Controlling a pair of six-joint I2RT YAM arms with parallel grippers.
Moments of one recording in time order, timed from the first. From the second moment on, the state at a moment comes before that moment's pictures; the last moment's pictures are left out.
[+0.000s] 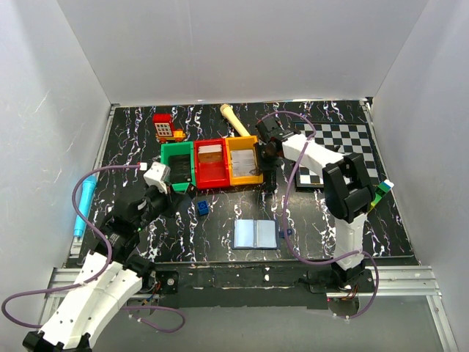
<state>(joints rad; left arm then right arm) -0.43 0.53 0.61 -0.45 0.15 -0.21 0.56 1.99 1.53 -0.67 -0.05 0.38</state>
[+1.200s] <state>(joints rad) -0.40 1.13 1.04 -0.62 0.25 0.80 0.54 1.36 1.19 -0.65 -0.19 0.45</state>
